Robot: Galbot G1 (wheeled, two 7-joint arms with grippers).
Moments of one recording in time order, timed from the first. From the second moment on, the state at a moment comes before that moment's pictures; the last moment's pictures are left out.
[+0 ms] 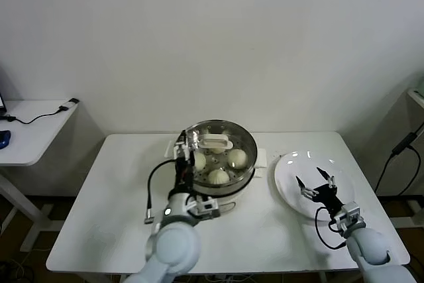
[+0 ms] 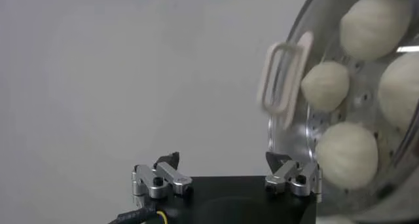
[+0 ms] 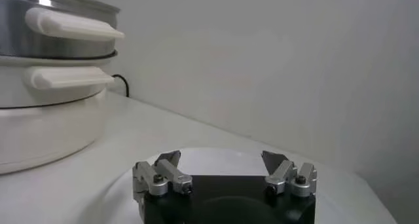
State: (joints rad) left arm 1.11 -1.32 0.03 -2.04 1.34 0.74 0.22; right arm -1.16 1.01 0.47 1.40 0.28 0.12 -0.24
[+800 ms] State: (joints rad) left arm 1.58 -1.42 -0.66 -2.12 0.22 0.18 -0.01; right arm -1.24 1.09 0.56 1.51 0.26 0.10 -0.23
